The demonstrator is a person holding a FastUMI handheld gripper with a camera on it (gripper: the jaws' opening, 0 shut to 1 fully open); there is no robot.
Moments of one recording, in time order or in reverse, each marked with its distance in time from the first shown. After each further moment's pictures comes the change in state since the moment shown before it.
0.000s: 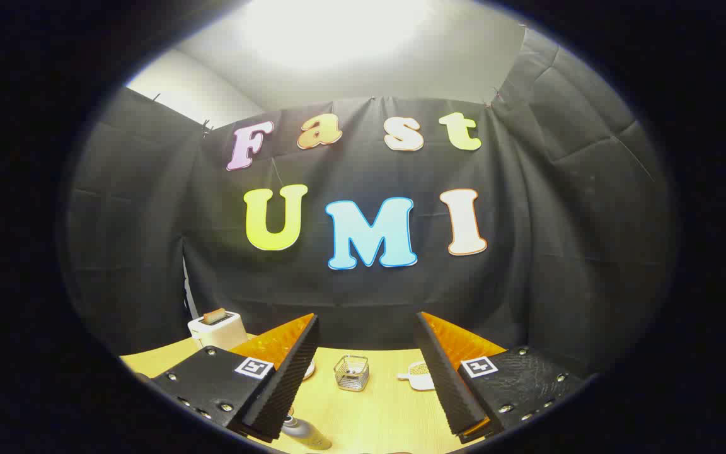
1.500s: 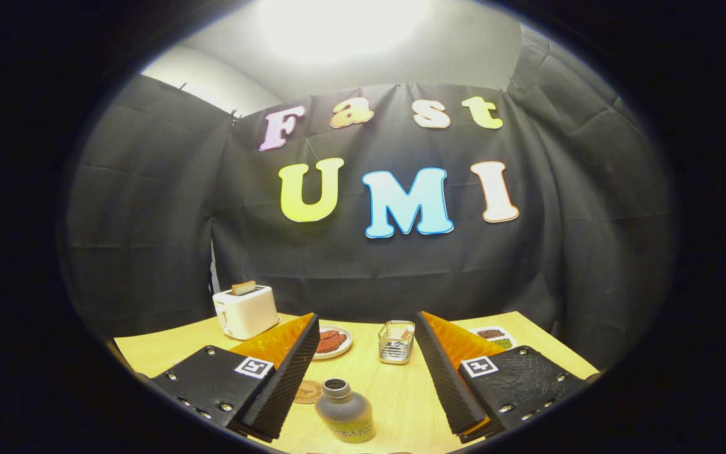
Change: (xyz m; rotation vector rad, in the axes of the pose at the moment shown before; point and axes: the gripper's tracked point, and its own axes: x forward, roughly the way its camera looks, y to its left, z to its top) arm -0.009 0.083 -0.139 0.007 0.014 0.095
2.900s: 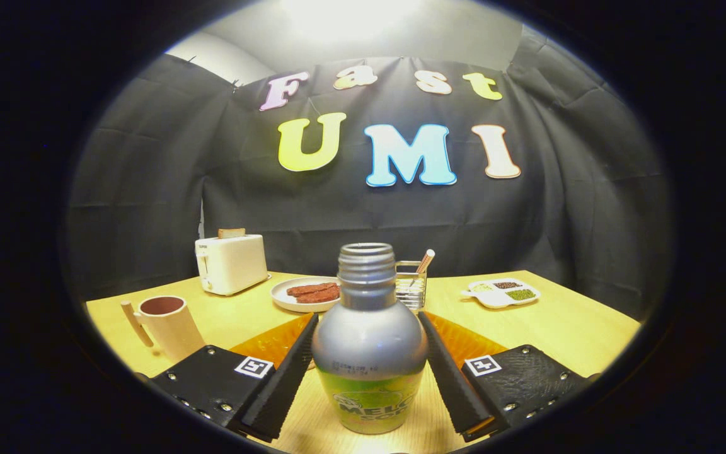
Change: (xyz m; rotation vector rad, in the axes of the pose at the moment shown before) arm 0.036 0.022 -0.147 -0.006 0.108 -0.052
